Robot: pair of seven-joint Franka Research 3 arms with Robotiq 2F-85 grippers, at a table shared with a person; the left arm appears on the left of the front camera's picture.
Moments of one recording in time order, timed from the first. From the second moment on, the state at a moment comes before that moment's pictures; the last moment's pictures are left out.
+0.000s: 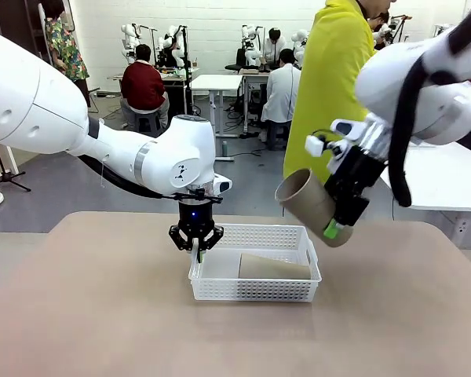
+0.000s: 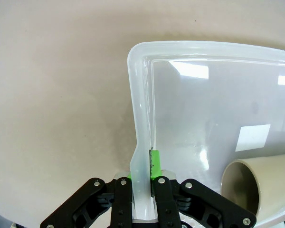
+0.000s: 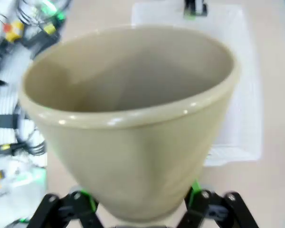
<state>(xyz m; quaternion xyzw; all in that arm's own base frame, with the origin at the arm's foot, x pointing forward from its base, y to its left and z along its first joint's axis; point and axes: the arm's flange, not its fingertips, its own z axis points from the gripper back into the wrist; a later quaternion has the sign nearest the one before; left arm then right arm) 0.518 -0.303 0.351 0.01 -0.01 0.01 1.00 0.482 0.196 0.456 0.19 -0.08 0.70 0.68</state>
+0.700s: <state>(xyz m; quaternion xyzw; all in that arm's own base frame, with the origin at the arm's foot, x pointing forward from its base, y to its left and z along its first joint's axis) 0.518 -0.302 0.351 0.01 -0.01 0.01 1.00 0.501 0.293 0.413 0.08 0.04 0.72 0.68</state>
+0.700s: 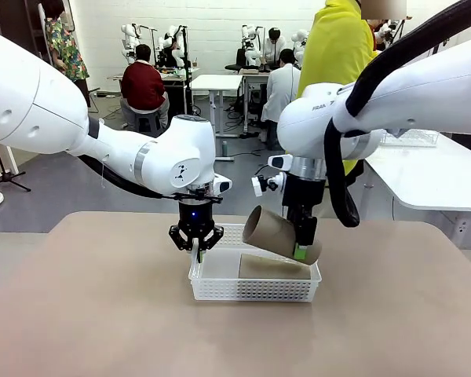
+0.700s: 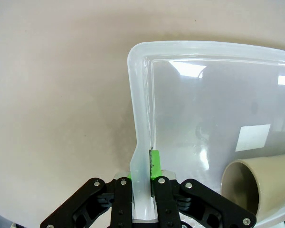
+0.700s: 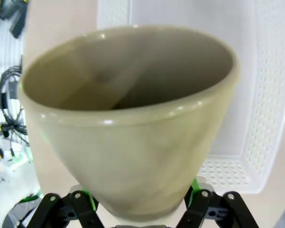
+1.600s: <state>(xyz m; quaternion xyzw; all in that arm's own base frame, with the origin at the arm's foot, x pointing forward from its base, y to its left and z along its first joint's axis) 0.518 -0.302 0.351 0.01 -0.01 0.01 1.00 0.504 0.303 0.418 0.02 0.08 0.72 0.69</state>
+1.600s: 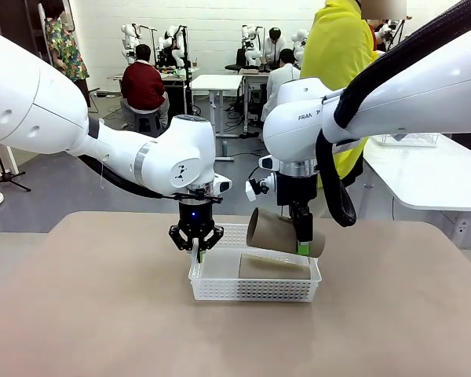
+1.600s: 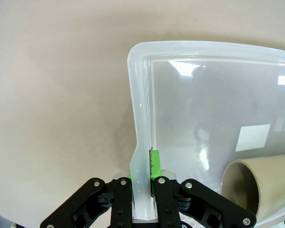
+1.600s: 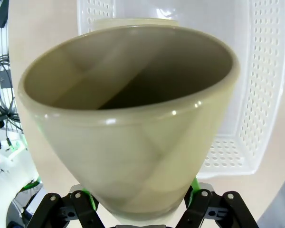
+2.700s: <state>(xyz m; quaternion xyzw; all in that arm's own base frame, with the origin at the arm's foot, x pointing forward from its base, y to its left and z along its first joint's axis) 0.523 -0.295 0.349 0.01 -0.01 0.01 1.00 0.531 0.355 0.403 -0.07 0.08 0.75 0.65</state>
